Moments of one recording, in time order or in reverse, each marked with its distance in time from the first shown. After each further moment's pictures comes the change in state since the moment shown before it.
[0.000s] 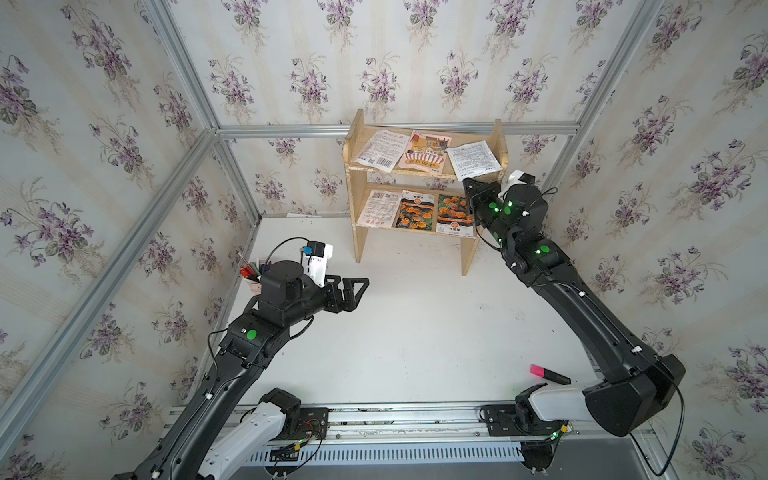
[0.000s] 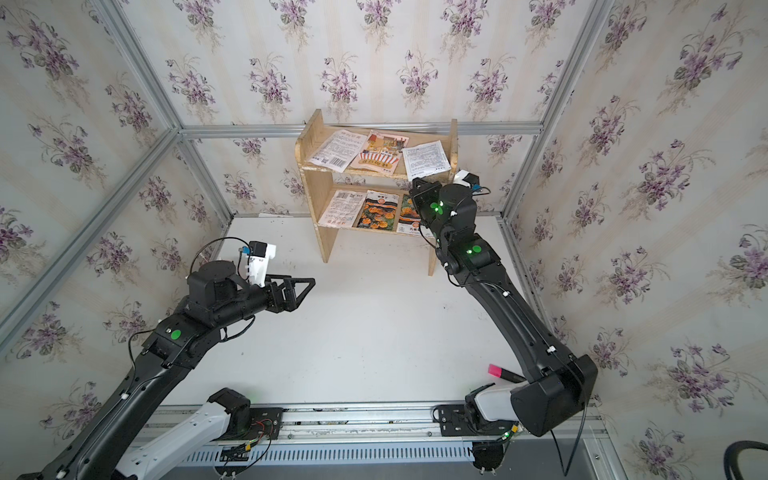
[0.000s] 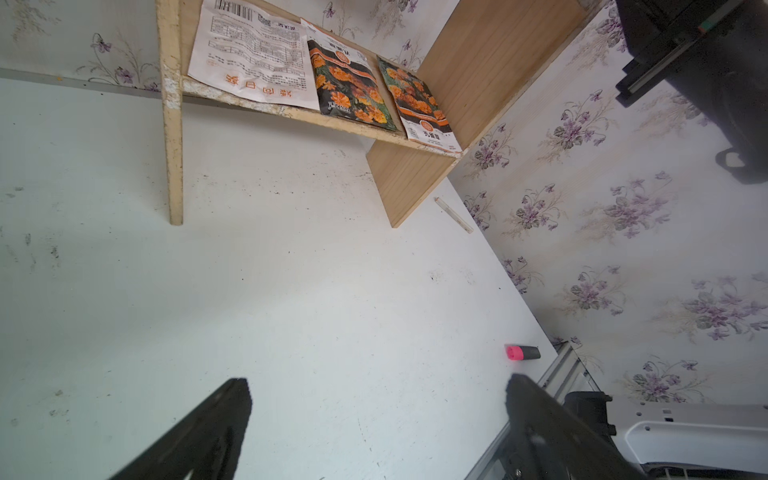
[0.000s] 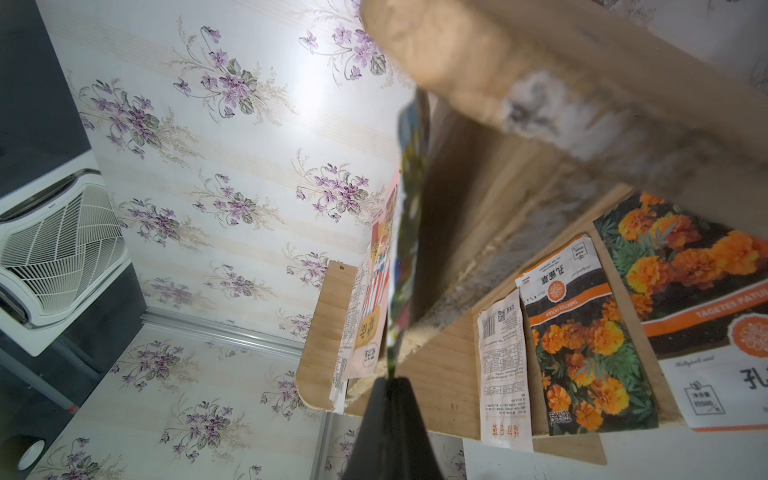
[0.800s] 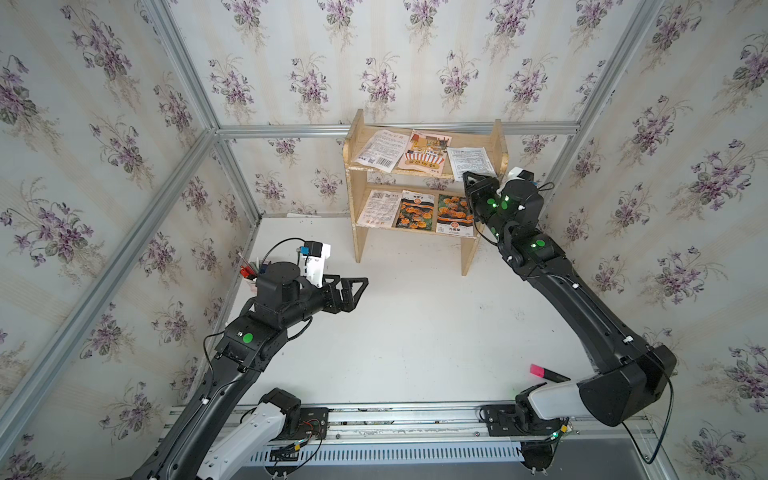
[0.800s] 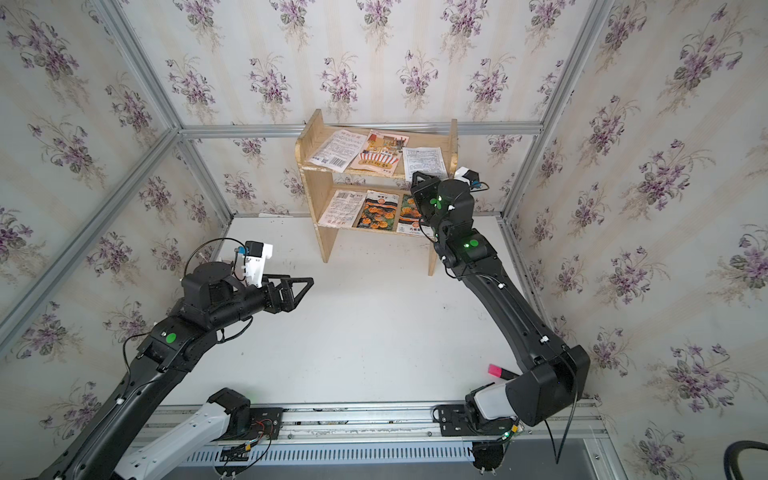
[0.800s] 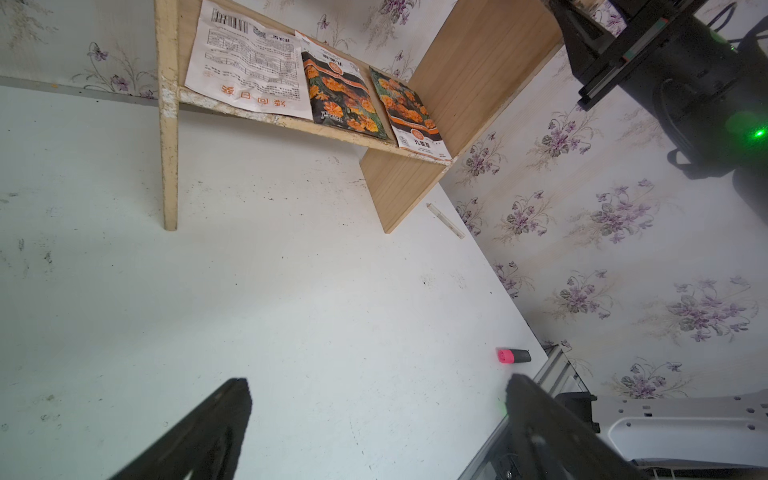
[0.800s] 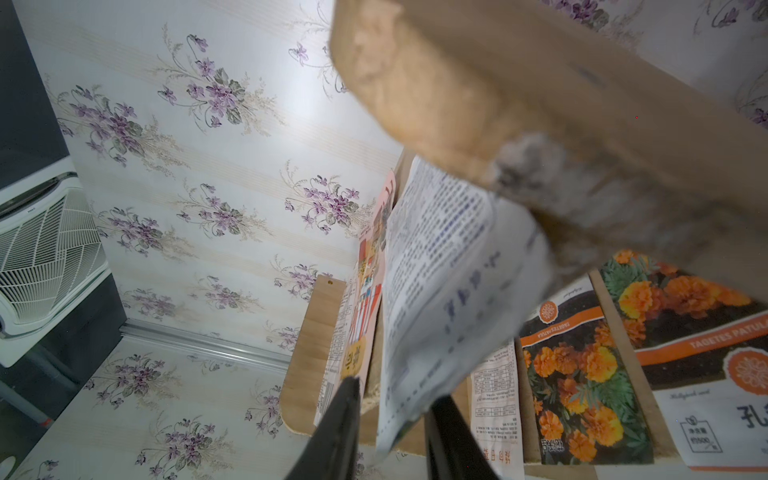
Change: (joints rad) left arm 0.000 -0.021 0.000 -0.009 -0.002 -0.006; right arm -0.024 0.056 0.027 0.016 -0.004 -0.014
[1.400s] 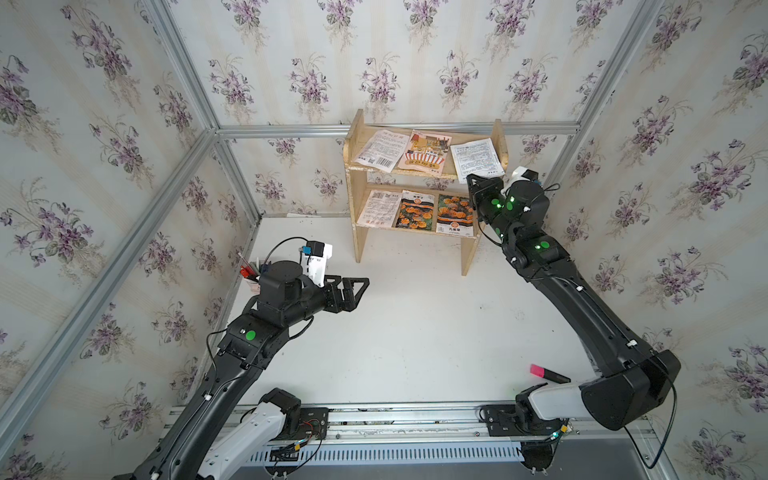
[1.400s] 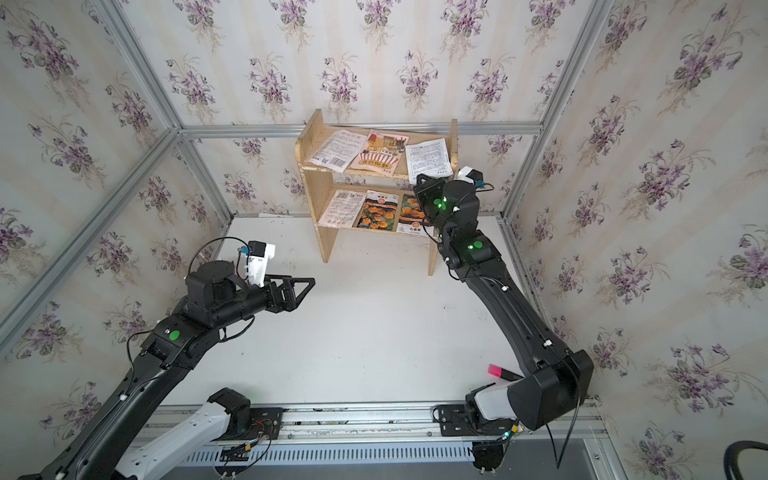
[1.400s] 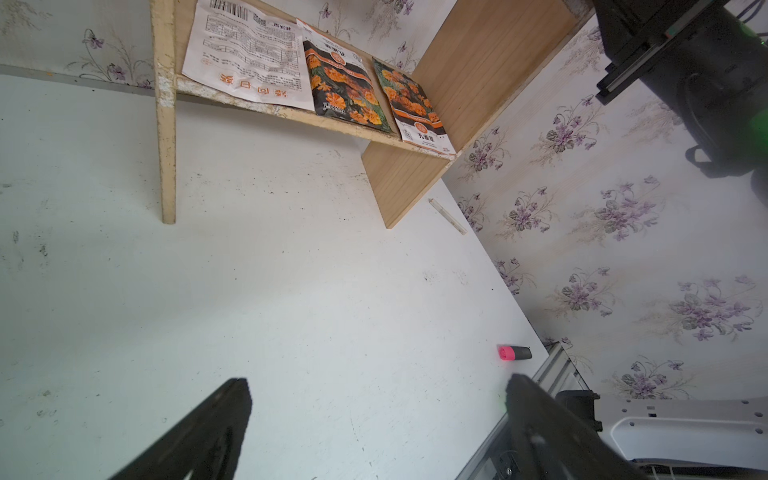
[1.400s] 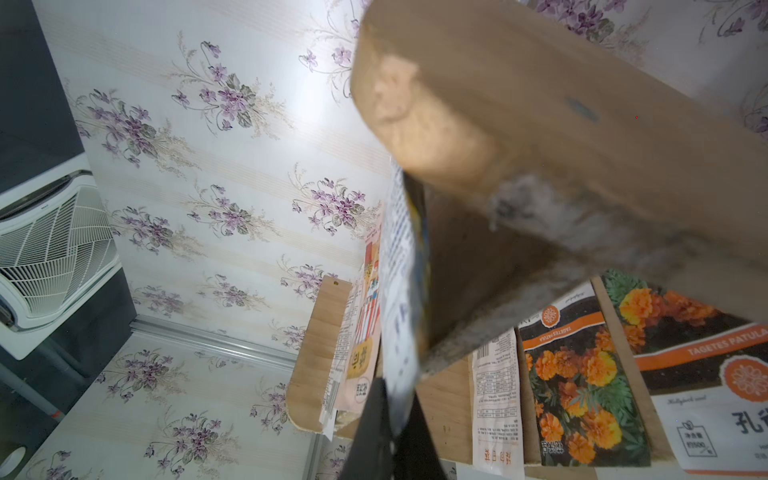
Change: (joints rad) left arm 0.000 0.015 0.000 0.003 0.007 -0.004; right arm -0.019 -0.039 -0.018 0.008 -0.013 -0.020
